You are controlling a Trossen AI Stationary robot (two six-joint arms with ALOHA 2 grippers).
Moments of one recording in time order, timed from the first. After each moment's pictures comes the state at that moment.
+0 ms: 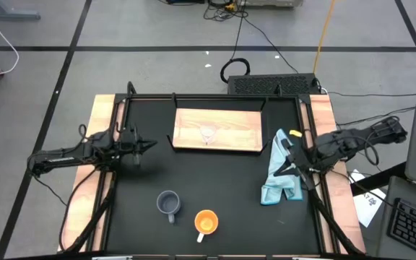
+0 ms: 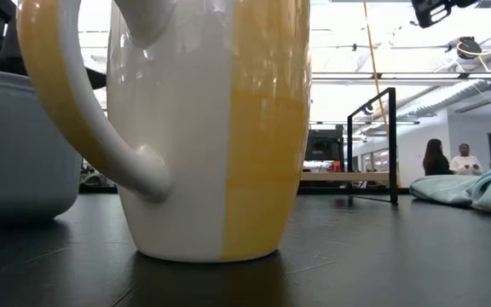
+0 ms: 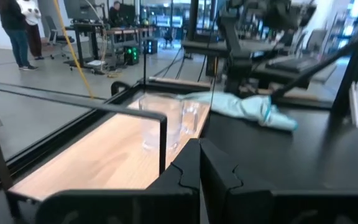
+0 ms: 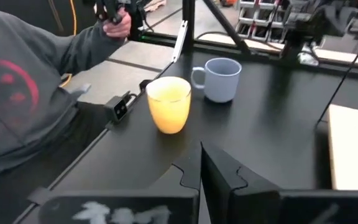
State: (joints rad) left arm 0.14 0.05 0.08 -0.06 -0.05 -0.07; right arm 0.32 0.55 0.63 -0.42 -0.12 0.01
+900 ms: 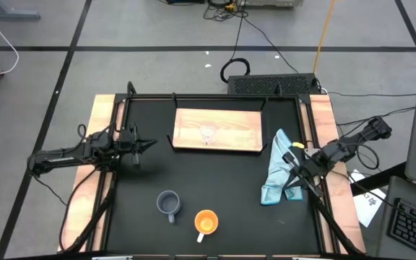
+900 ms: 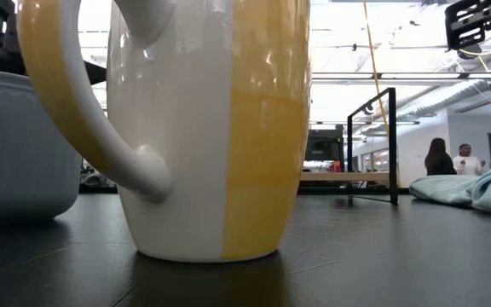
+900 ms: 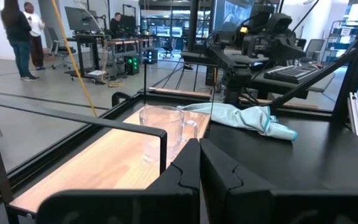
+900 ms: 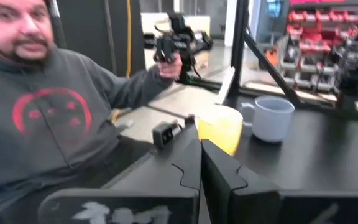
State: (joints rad) left arm 0.14 0.05 0.08 -0.02 -0.05 -0.05; right arm 0.49 0.24 0.23 -0.06 -0.13 0.03
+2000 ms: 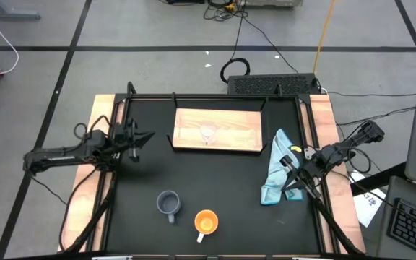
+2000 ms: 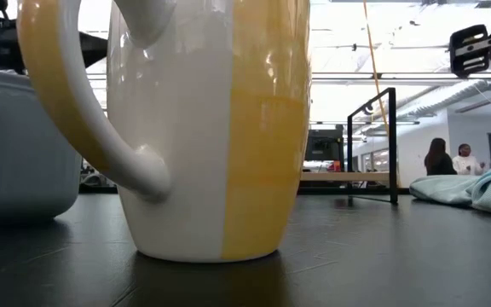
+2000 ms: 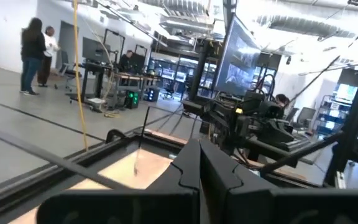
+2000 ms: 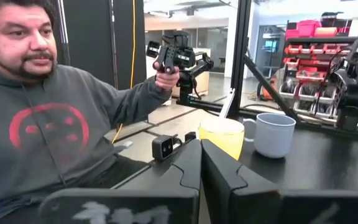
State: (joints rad) left arm 0.14 0.16 0.08 0.29 -0.11 -0.21; right arm 0.51 0.07 0.02 0.13 -0.12 0.01
